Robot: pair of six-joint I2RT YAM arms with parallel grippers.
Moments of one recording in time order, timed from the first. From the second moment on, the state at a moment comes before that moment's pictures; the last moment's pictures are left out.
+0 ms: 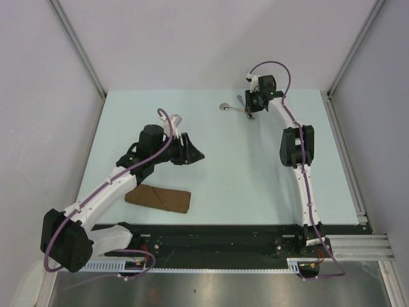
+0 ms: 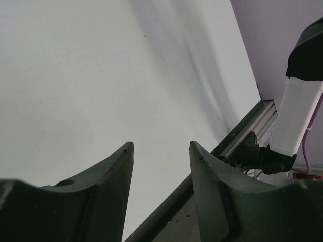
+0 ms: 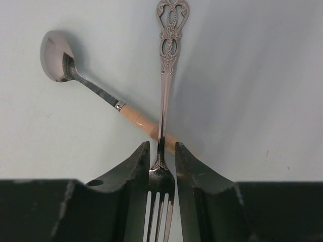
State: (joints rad) left arm -0.49 1.16 0.87 -0.20 0.41 -0.56; right arm 0.18 2.65 2.42 -0.55 -0.23 -0.06
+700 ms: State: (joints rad) left arm -0.49 1.15 0.86 -0.19 0.45 -0.59; right arm 0.25 2.58 2.30 -0.62 -0.09 -0.05
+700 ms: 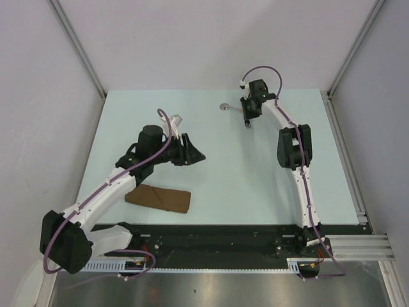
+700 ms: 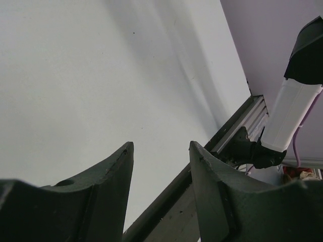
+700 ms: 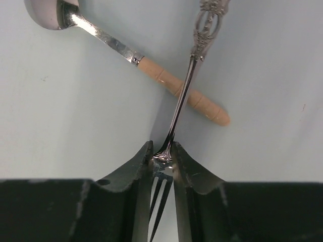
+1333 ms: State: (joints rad) left arm -0.42 1.32 0.84 -0.03 0.61 -0.79; right arm 0.34 2.02 1.48 -0.36 -0.18 0.06
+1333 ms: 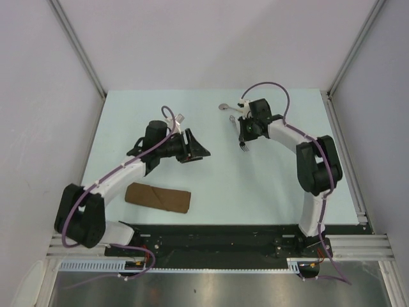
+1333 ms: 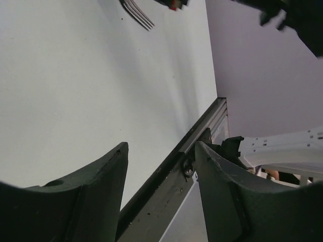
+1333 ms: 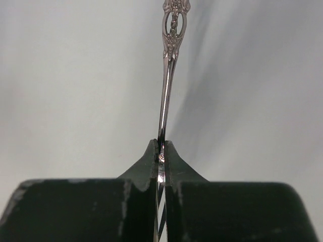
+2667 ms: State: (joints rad) left arm -0.37 1.46 0.72 0.24 0.77 -0.94; right arm 0.72 1.32 0.91 -0.28 -0.27 0.42
